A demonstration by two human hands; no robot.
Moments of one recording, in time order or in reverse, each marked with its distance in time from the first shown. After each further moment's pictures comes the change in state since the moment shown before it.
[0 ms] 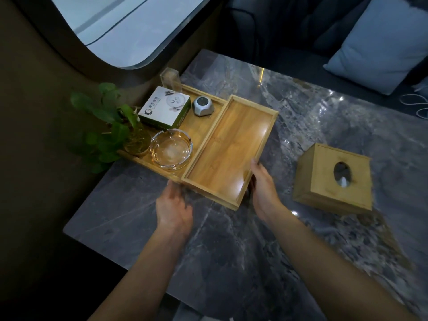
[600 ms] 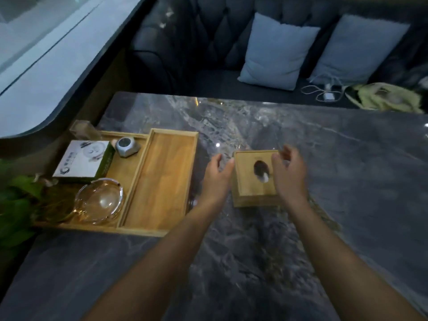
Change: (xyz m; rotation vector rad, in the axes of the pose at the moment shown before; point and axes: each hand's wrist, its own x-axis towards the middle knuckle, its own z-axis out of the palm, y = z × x) left_hand -0.020 -0.099 0.173 1.000 -0.623 0.358; right_hand -0.049 -0.101 -0.136 -0.576 0.755 -0.465
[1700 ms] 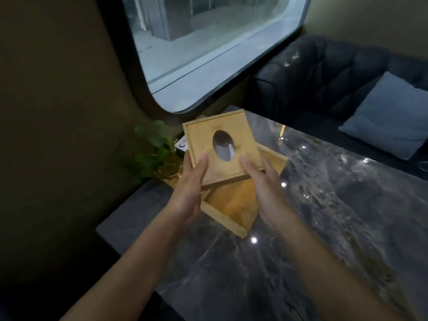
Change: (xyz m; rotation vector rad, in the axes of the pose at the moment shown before) left_hand -0.119 0.013 -0.181 -0.568 0.327 0.155; right_hand -0.123 -0.122 0.094 0.584 -0.923 -0.143
